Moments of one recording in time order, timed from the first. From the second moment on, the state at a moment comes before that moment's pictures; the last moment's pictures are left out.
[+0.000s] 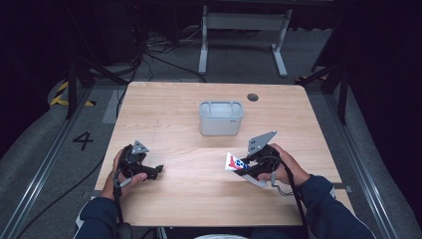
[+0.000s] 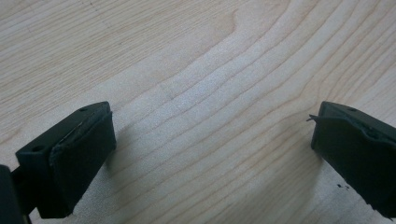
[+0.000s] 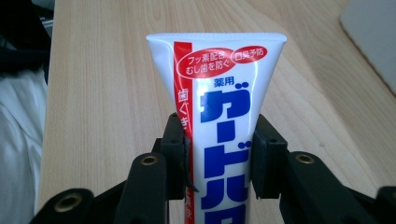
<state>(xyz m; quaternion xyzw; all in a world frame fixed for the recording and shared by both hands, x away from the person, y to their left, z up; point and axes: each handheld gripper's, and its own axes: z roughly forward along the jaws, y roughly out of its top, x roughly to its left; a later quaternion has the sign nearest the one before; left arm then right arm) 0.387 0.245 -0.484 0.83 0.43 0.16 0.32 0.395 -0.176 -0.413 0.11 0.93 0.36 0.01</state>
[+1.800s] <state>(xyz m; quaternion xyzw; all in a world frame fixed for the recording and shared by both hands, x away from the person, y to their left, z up) 0.387 0.244 -0.484 0.83 0.43 0.16 0.32 0.399 -0.186 -0.331 0.12 0.85 0.49 0.12</state>
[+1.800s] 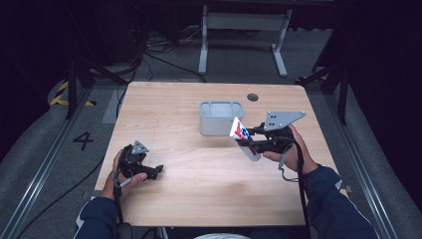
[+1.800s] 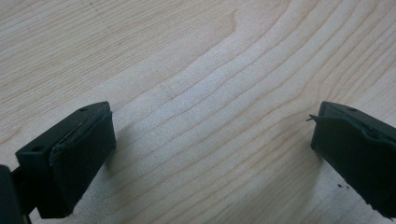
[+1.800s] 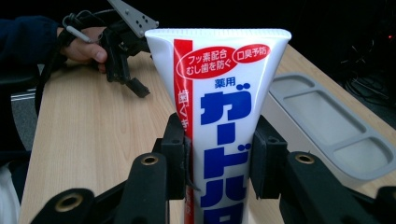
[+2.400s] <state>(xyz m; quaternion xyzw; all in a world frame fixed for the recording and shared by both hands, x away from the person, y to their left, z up) 0.387 0.245 -0.484 0.83 0.43 0.16 0.32 0.429 -0.157 -0.313 0.13 0.84 0.51 0.14</state>
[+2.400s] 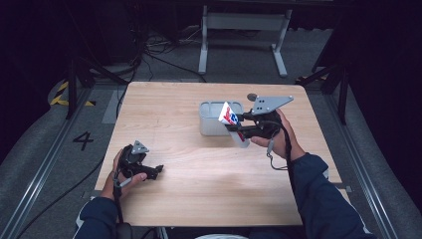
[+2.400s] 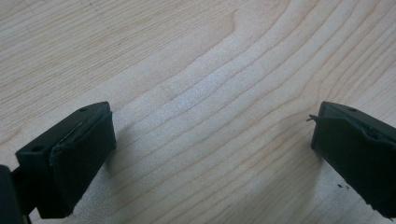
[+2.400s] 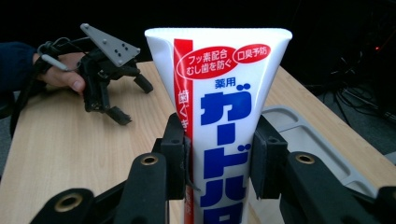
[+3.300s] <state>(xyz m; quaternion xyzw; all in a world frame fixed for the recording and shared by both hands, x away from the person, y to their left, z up) 0.388 0.245 -0.483 0.83 0.42 0.16 0.32 0.480 -0.139 -0.287 0.16 0.82 0.52 0.17</state>
